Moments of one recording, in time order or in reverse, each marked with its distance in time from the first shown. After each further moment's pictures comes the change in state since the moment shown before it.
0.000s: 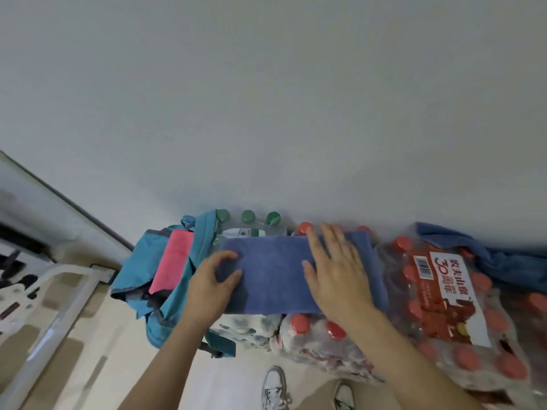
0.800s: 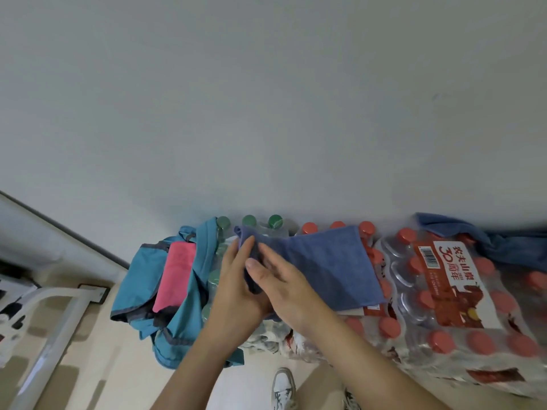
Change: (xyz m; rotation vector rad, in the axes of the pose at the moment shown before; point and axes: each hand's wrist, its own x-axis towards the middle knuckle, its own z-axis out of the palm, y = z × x) left_hand -0.016 0.048 -0.016 -0.241 -0.203 0.163; right_hand 0.009 -0.105 -0.035 1.373 -0.473 0.312
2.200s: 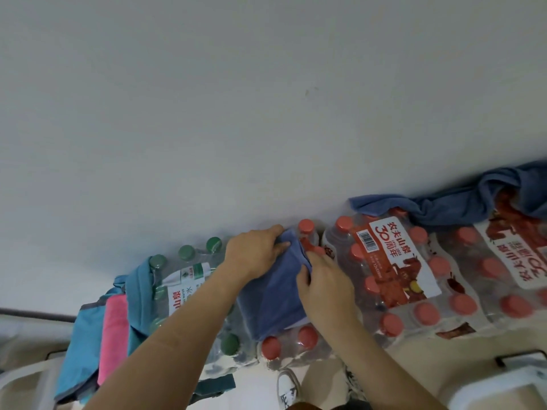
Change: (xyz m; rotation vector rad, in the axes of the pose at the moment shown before) left_hand 0.134 0.028 0.121 1.043 -0.505 0.379; right_hand -0.016 0.068 -0.119 -0.850 0.846 0.008
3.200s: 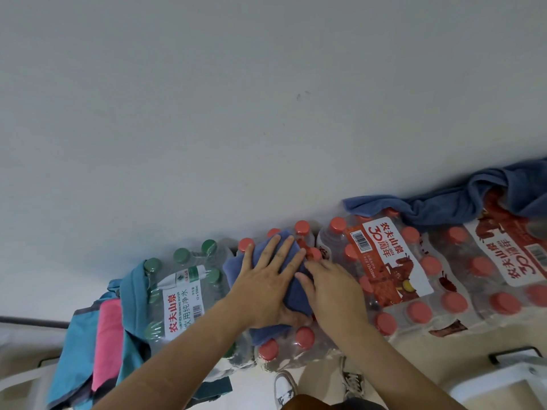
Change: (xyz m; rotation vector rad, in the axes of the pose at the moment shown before) left_hand -0.041 0.011 0.048 0.238 0.063 0.317; right_hand -0.004 0.021 -0.012 -0.187 -0.018 -0.154
